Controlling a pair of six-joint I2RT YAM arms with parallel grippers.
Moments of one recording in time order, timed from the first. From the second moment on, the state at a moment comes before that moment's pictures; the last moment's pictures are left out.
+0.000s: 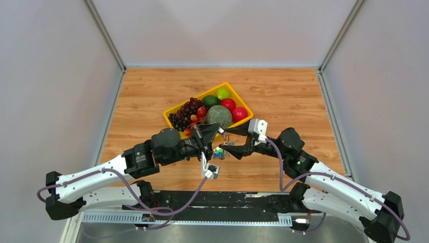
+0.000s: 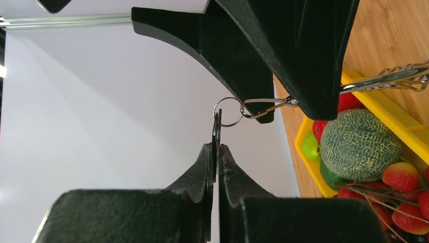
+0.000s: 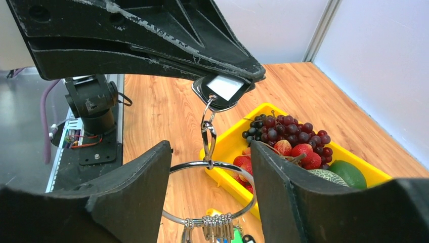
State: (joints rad) left arm -1.20 0.87 0.92 -0.22 -0.04 1.51; right arm 0.89 0.81 0.59 0.36 -0.43 -0.07
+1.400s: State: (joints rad) left arm -1.20 0.88 0.89 -0.17 -0.07 1.50; right arm 0.89 0.77 0.57 0.36 -0.43 -0.05
